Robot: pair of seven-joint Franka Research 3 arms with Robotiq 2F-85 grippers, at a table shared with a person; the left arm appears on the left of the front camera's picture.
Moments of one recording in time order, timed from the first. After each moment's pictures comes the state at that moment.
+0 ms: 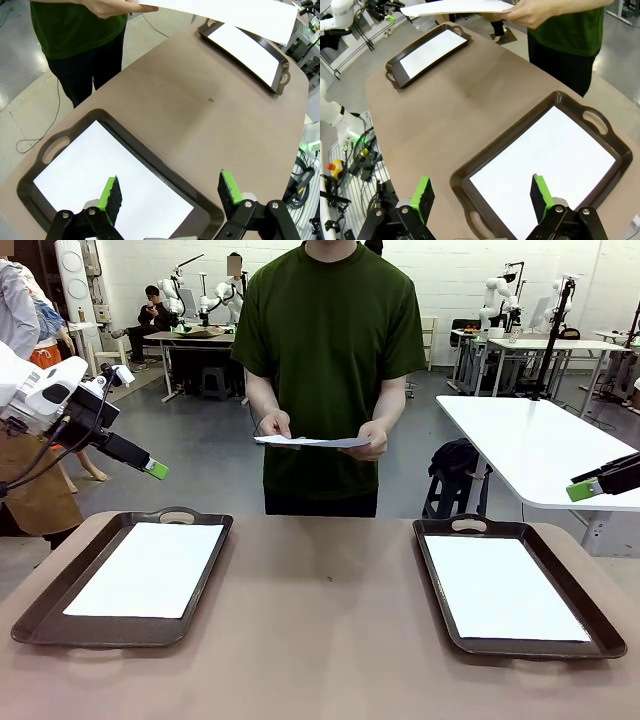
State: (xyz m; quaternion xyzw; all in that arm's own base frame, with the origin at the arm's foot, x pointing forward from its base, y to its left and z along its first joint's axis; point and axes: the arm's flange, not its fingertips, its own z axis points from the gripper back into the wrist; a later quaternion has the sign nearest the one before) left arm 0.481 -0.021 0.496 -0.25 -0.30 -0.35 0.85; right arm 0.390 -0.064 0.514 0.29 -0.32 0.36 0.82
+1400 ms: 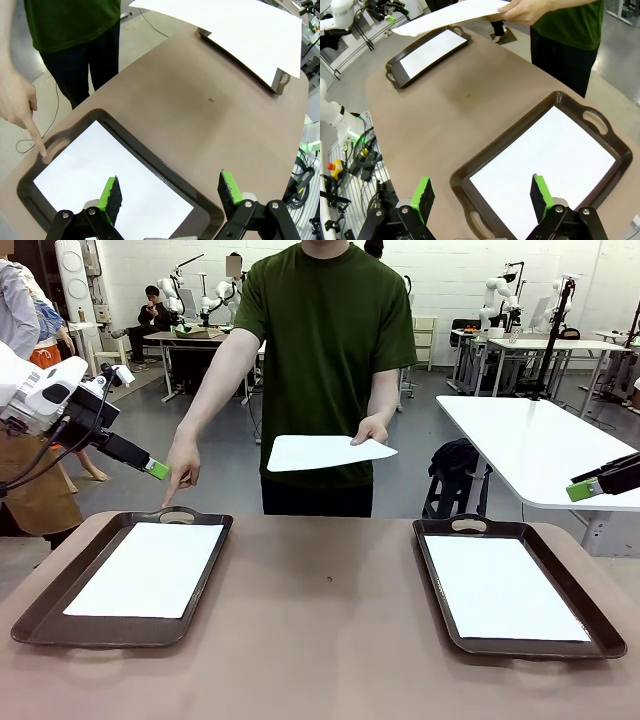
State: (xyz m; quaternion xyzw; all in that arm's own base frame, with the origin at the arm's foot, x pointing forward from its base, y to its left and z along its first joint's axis) left arm 0.481 -0.021 0.496 -0.25 -0.30 -0.35 0.85; right arm 0.390 -0.064 0.514 0.29 -0.32 0.36 0.82
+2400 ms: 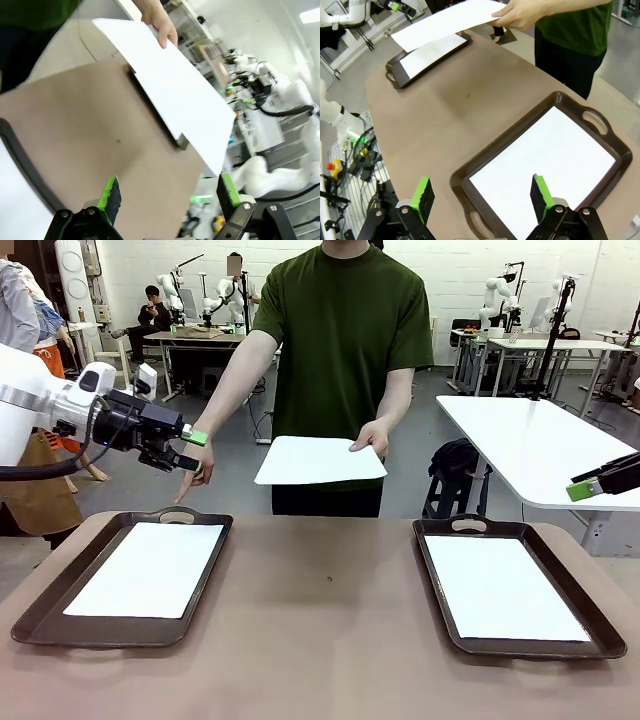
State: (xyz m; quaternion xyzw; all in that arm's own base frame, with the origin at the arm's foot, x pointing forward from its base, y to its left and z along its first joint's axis) left arm 0.536 -0.056 0.467 -0.53 -0.18 -0.20 0.80; right arm 0.390 -0.064 0.515 0.29 -0.33 0.36 0.82
